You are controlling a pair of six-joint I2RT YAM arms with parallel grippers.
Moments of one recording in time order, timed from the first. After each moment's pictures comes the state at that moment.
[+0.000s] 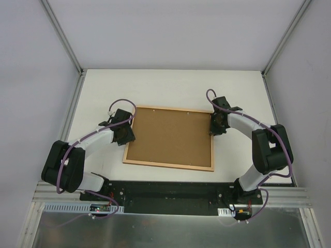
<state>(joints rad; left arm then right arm) -0.35 1.38 0.69 -0.45 -0.13 -0.73 0.31 1.64 0.98 -0.57 0.06 0.39</state>
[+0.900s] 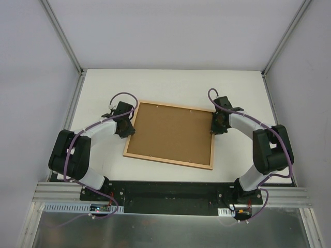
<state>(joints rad) -0.33 1.51 0.81 -0.44 -0.17 -0.75 0.29 1.63 0.97 -0.54 0.07 0.40</state>
